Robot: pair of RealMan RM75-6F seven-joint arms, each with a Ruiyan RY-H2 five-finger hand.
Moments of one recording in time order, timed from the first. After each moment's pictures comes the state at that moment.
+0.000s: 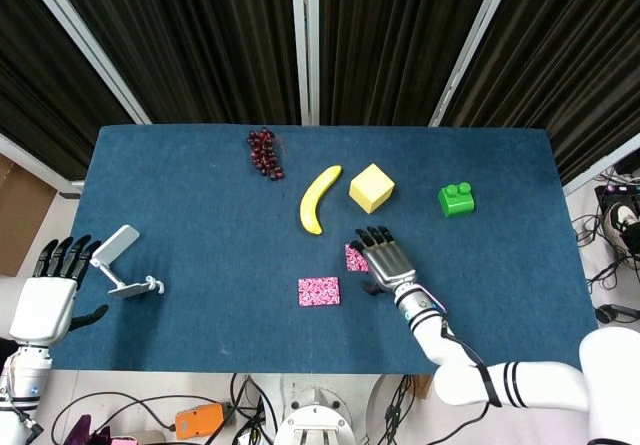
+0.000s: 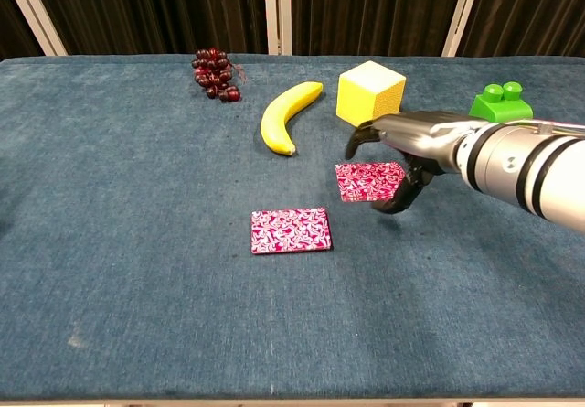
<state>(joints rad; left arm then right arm) -0.09 -1.20 -0.02 -1.54 1.54 1.50 0.15 0.82 -1.61 0.12 -1.71 -0.75 1.03 -0.65</state>
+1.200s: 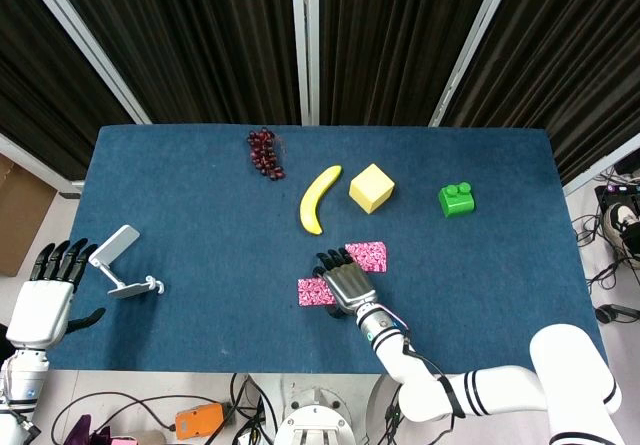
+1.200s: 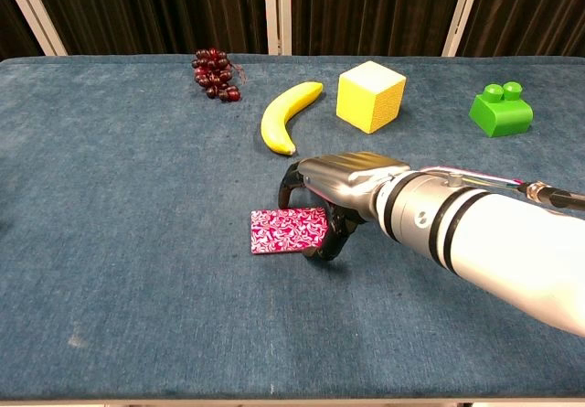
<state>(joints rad) -0.08 -1.22 -0.01 -1.50 1.54 1.51 0.12 0.90 -1.81 0.13 -1.67 -0.66 1.07 -0.75</state>
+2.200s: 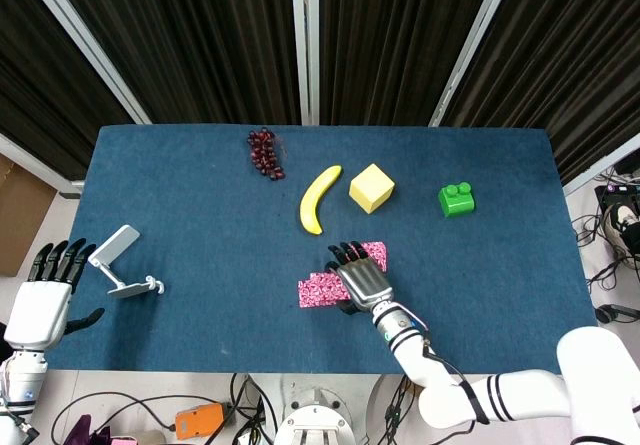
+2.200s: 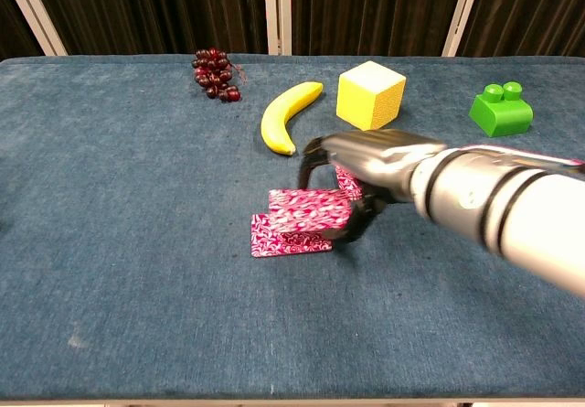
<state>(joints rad) -0.08 -1.22 -0.01 -1.49 1.55 1.52 0.11 0.83 -1.68 0.09 -1.78 -0.77 1.12 -0.69</state>
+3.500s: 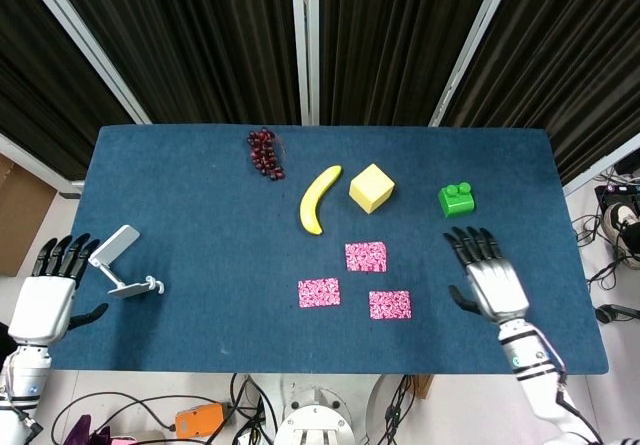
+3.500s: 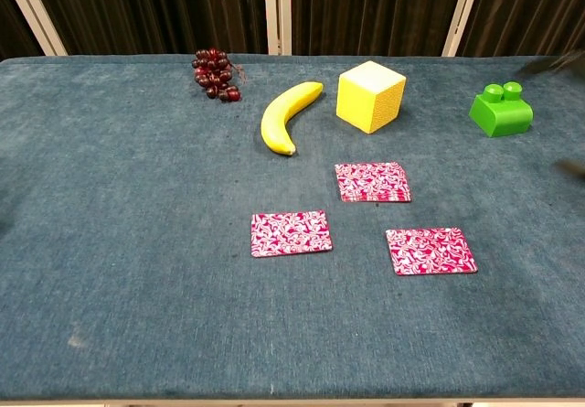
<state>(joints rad) -0.09 -1.21 -0.02 -1.52 1.55 1.51 0.13 0.42 -1.23 -0.10 -1.82 -1.33 1.45 -0.28</state>
